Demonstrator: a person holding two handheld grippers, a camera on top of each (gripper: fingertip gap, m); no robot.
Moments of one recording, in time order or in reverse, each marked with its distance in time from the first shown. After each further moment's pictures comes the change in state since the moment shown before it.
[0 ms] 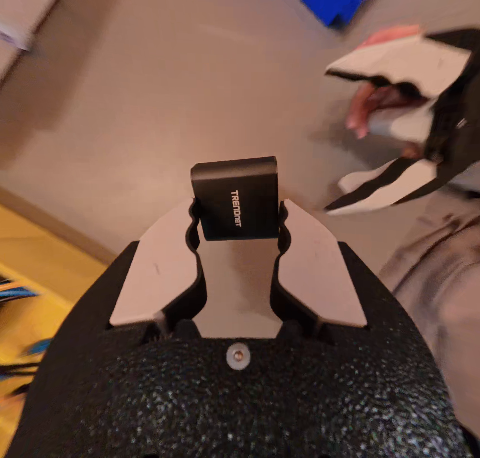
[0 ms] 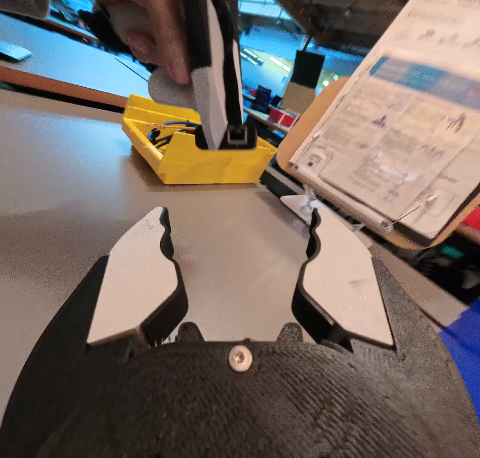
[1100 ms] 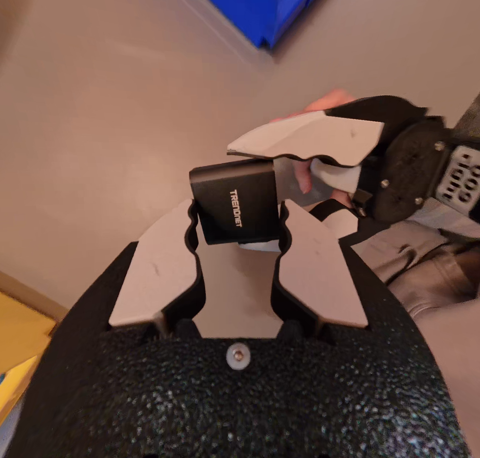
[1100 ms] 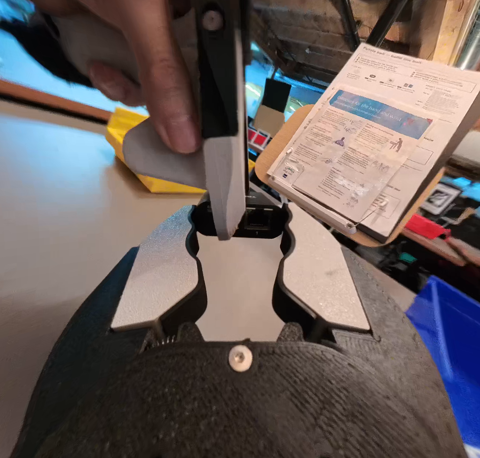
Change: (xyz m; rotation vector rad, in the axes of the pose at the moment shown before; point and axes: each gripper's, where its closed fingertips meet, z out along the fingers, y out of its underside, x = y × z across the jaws) left arm 0.097 -0.026 0.042 0.001 -0.016 -0.016; right arm 0.000 -0.010 -0.031 0.077 0.109 -0.047
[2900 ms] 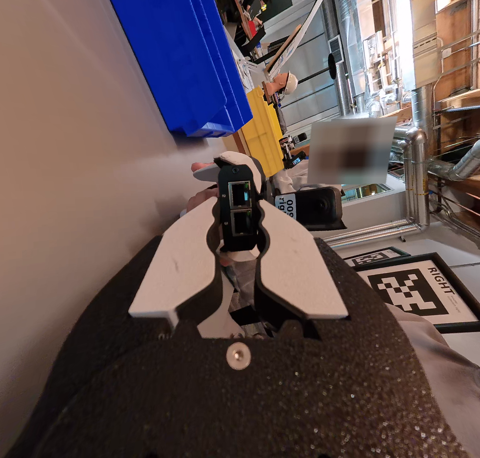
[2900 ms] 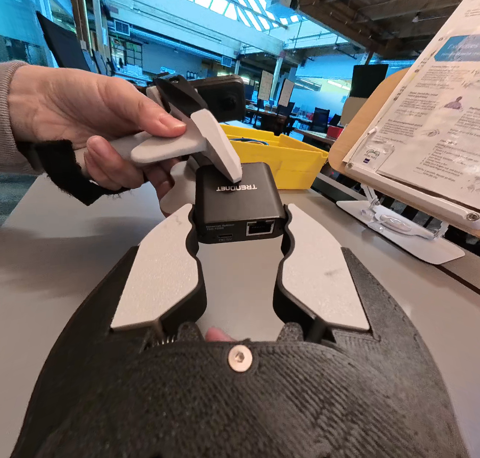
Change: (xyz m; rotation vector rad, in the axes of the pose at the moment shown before) left arm 0.011 0.007 0.001 0.624 0.772 -0.734; right arm -0.023 0.023 -0.008 0.038 -0.343 0.229
